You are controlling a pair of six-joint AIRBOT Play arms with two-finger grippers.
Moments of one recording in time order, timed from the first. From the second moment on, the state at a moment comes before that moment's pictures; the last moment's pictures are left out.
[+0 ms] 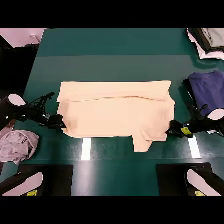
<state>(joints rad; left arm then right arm) 0.13 -1.17 0.74 1.04 -1.29 -1.22 -0.26 -1.00 0.52 -1.09 1.22 1.45</state>
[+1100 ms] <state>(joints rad) 0.13 -0.90 0.88 1.11 -1.30 -1.35 -0.33 -0.78 0.91 -1.27 1.48 1.44</state>
